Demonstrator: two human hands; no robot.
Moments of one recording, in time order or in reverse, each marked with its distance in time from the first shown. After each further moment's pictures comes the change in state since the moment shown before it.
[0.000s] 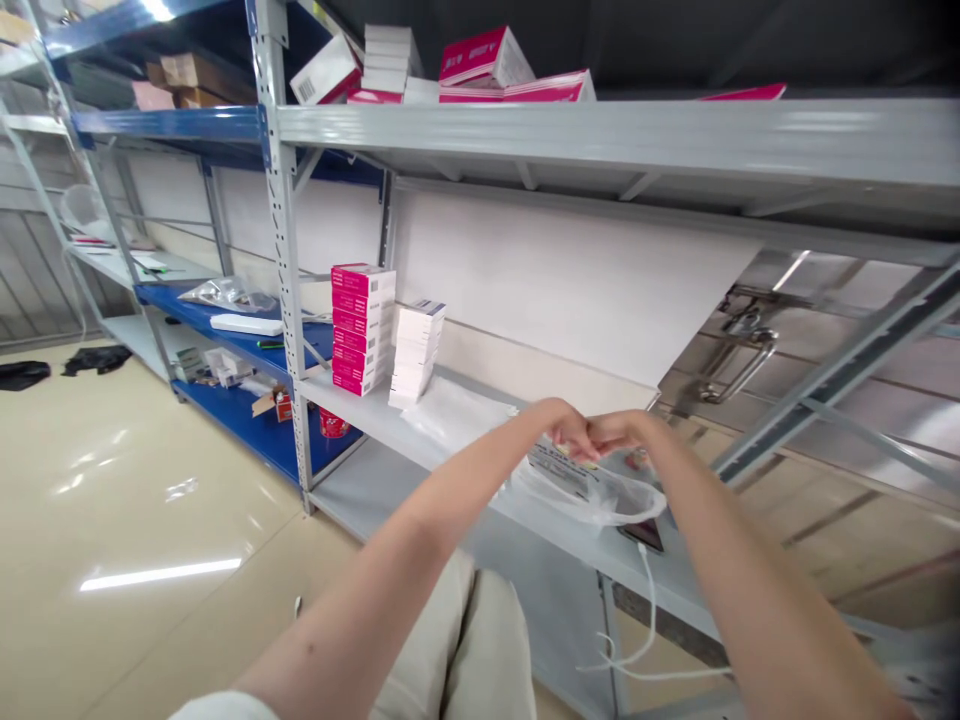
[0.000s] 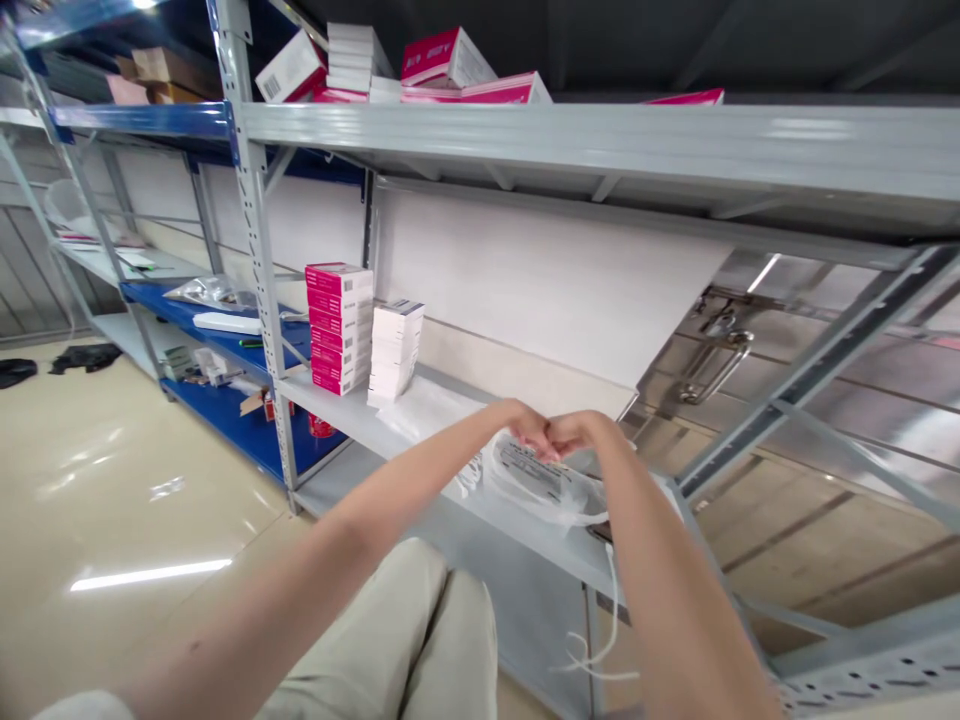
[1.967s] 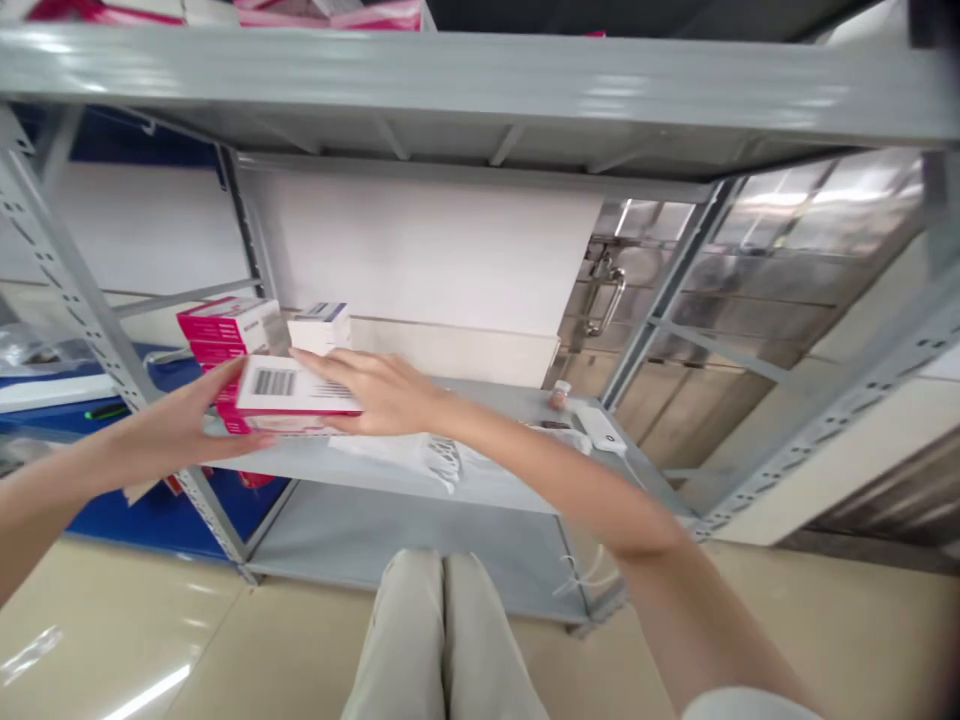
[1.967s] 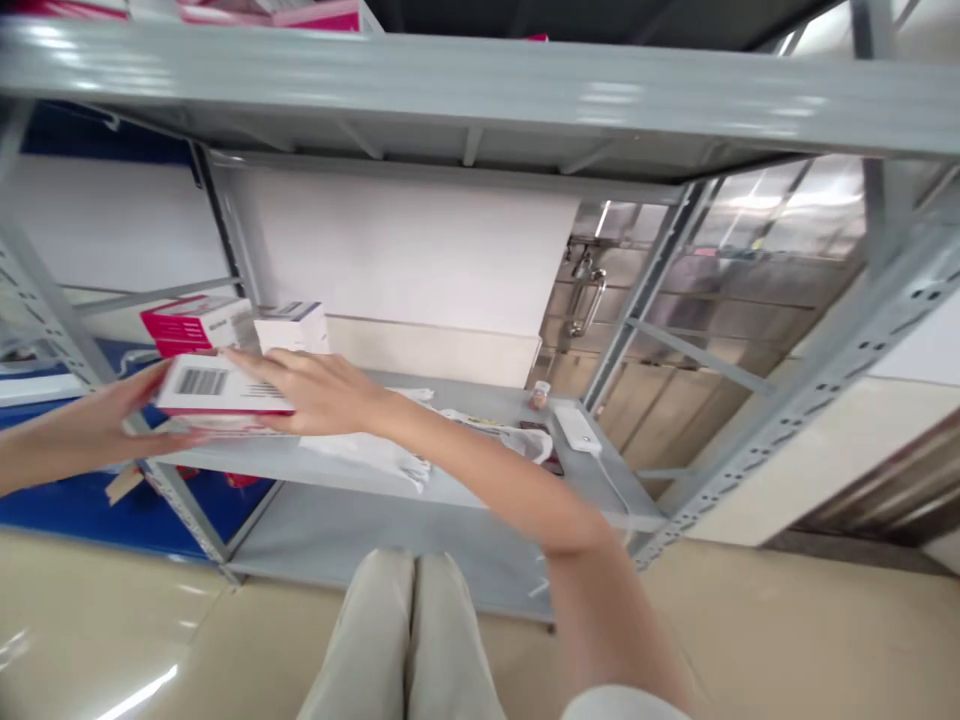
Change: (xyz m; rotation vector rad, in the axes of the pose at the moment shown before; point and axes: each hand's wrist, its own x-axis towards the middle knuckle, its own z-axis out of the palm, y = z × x) left_hand -0.341 -0.130 -0.044 0.305 0.930 0.031; right_hand -0.034 -0.177 0.097 -0.789 0.804 -1.176
